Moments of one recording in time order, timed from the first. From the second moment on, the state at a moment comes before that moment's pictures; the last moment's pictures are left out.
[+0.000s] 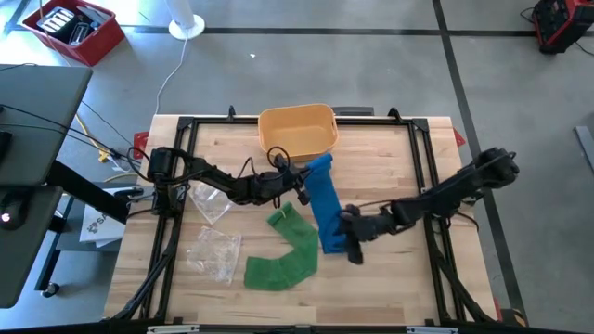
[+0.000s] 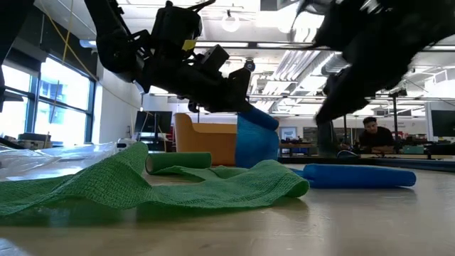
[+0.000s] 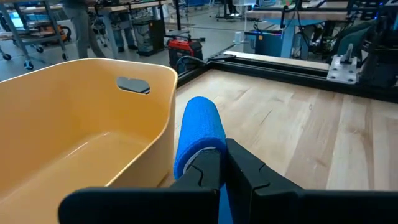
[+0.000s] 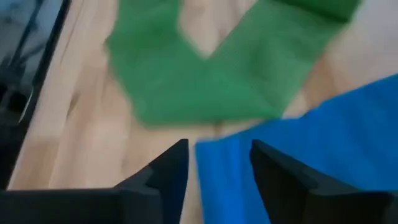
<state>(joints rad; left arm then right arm) 0.03 1.91 0.82 0.89 -0.57 -0.08 0.35 1.49 0.67 0.06 0.13 0.45</state>
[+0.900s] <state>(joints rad) 0.05 1.91 0.82 0.87 -0.68 0.00 0.57 1.69 0.67 0.15 -0.21 0.38</state>
